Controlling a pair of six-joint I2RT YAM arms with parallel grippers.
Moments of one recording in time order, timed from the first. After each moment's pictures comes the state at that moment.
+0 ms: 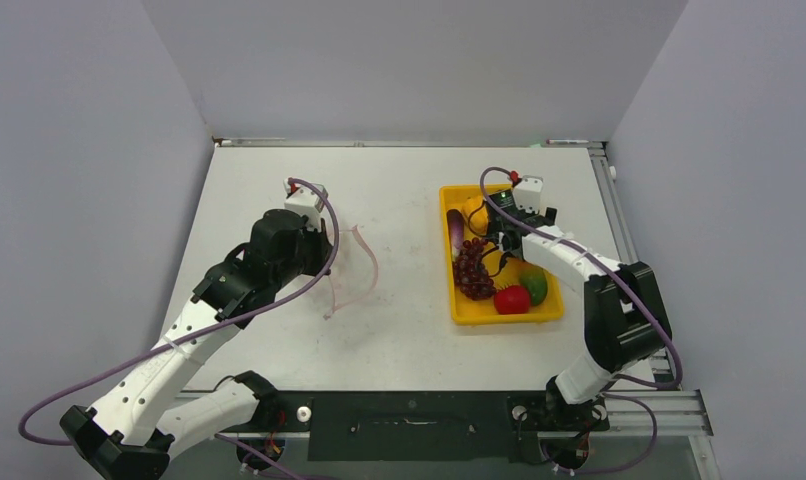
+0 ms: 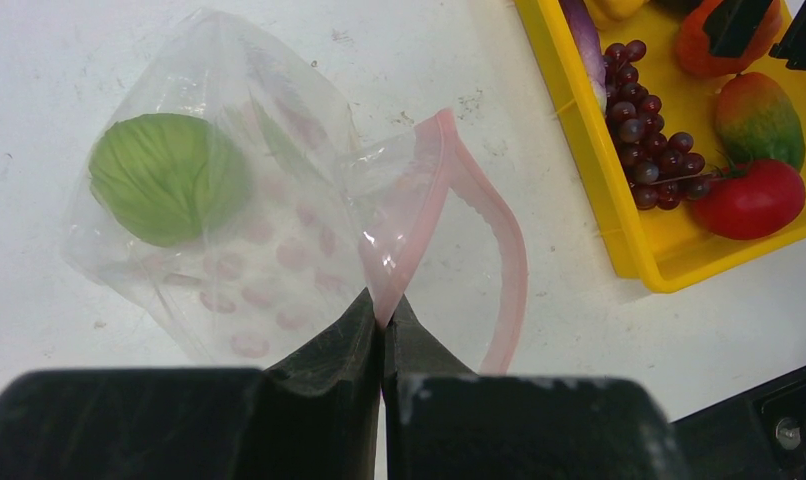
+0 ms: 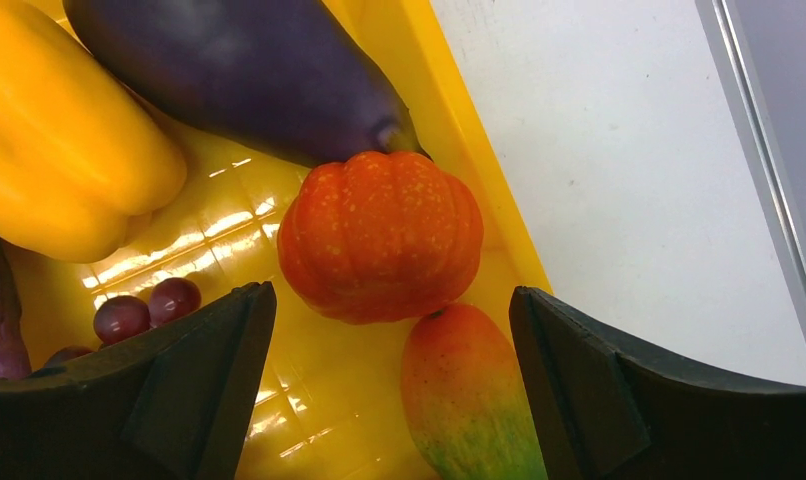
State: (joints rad) left arm -0.61 0.96 1.04 -0.64 -0.17 -0.34; right arm 0.37 1.60 1.03 -0.39 0.68 0.44
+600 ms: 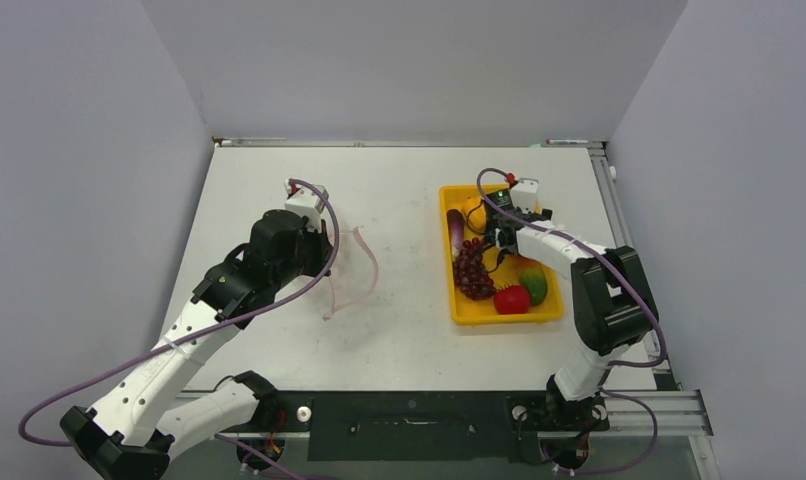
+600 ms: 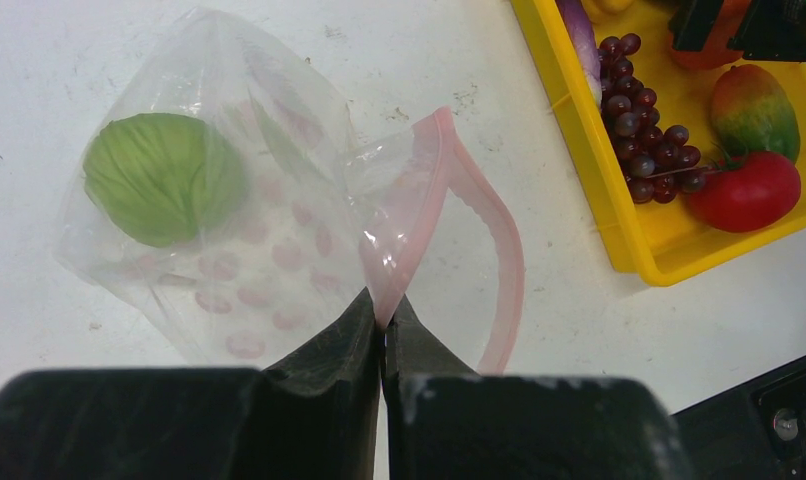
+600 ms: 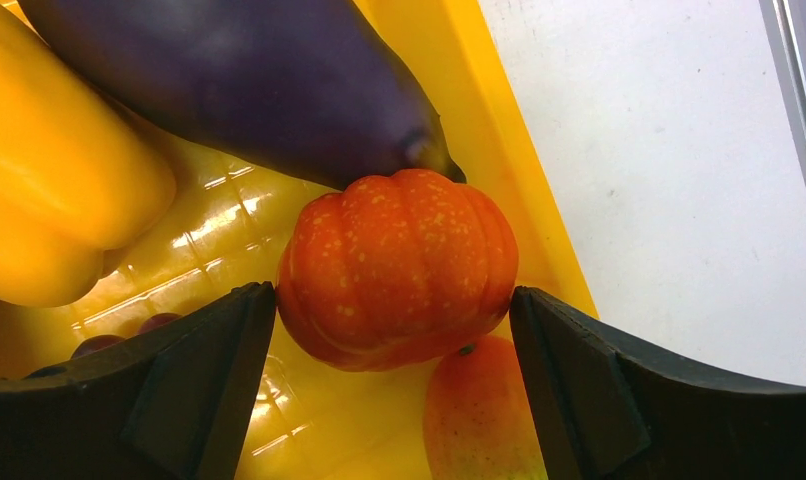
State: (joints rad) left arm -0.61 0.95 1.04 -0.64 -0.15 -0.33; right arm 0.34 1.71 1.06 -0.34 0.64 0.44
